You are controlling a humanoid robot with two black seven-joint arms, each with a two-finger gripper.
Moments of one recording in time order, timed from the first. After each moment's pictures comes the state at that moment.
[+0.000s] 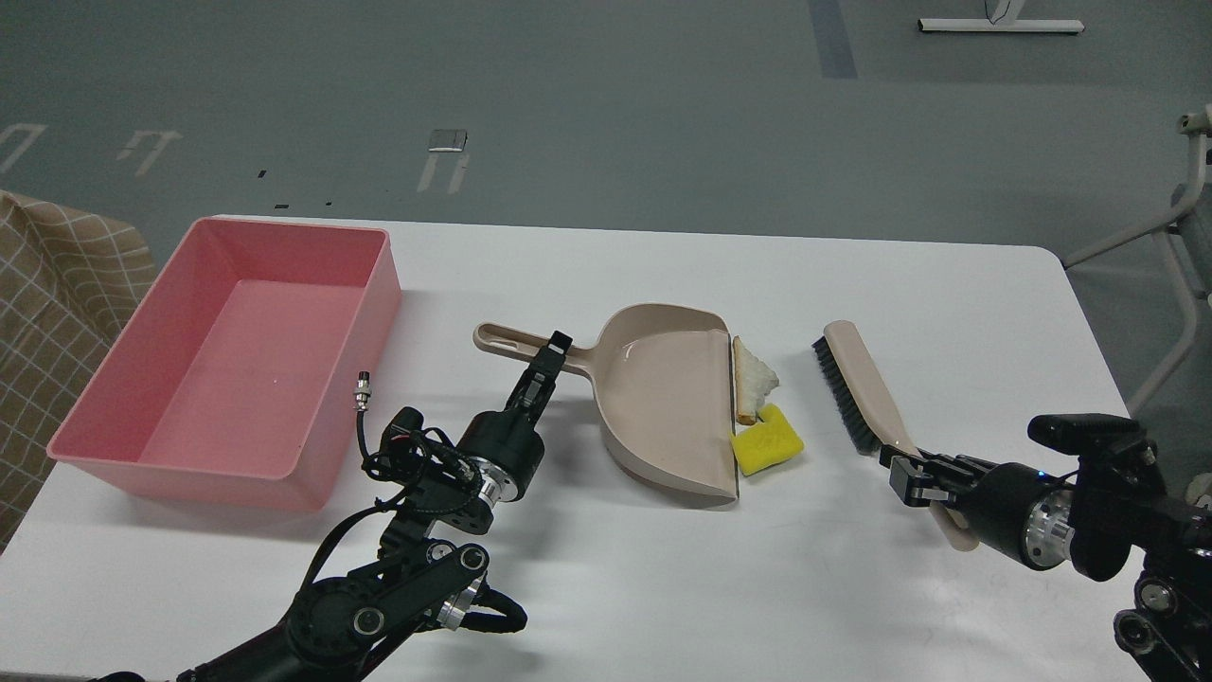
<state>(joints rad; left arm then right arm) -0.29 0.06 -0.66 -1.12 1.17 0.49 -0.25 0.02 -0.50 1.18 1.54 -2.11 0.49 0.05</state>
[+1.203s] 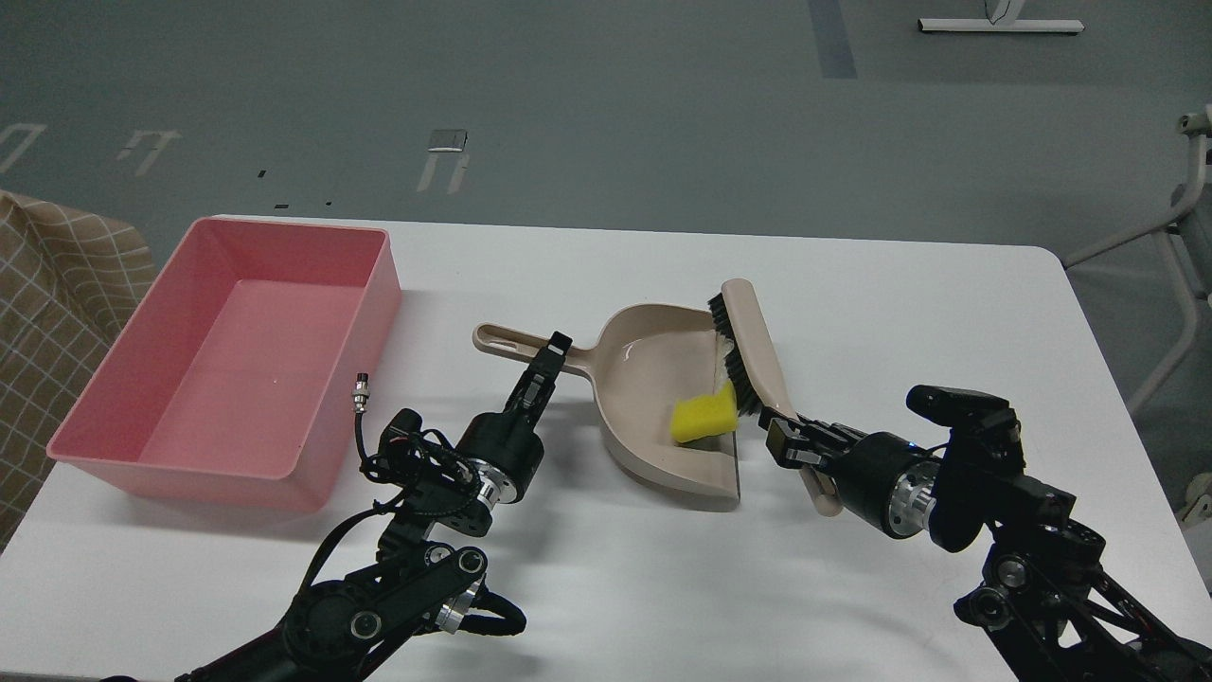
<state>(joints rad) -0.28 0.07 -0.66 -1.14 1.18 0.49 -0.25 0.09 -0.18 1.13 1.58 -2.13 0.49 -0.10</state>
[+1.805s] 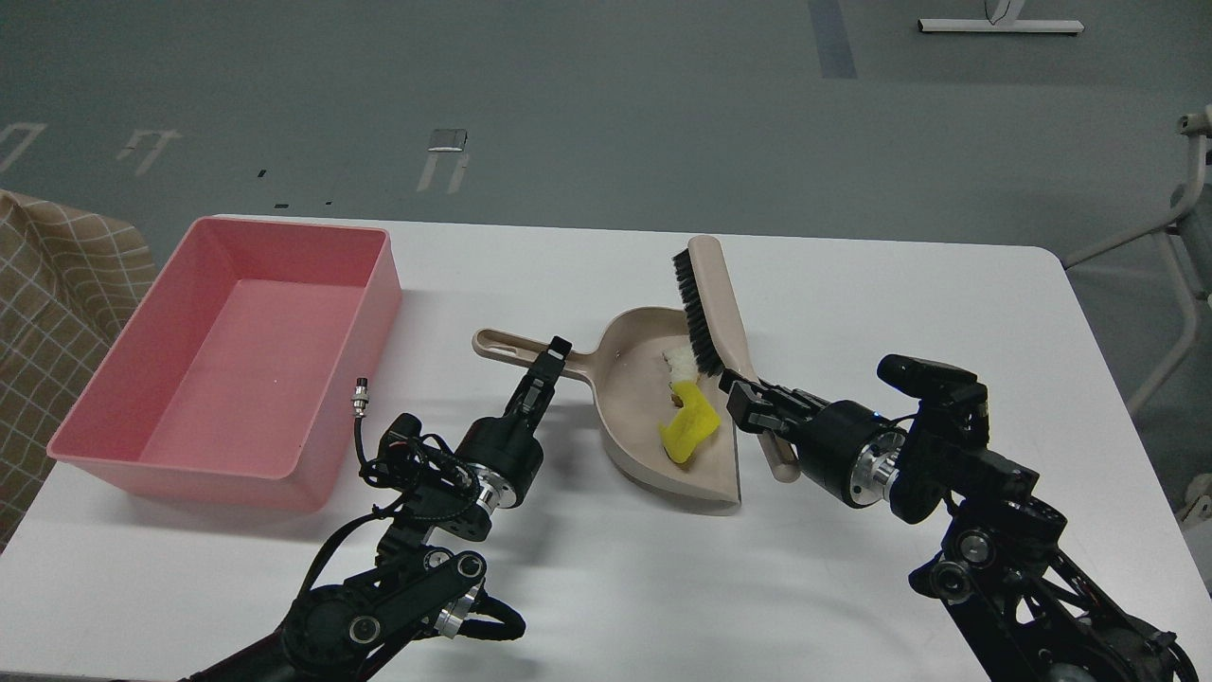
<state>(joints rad) -0.27 0.07 -0.66 -1.14 1.18 0.49 -0.25 0.15 -0.08 1.17 1.60 -2.14 0.49 -0.10</state>
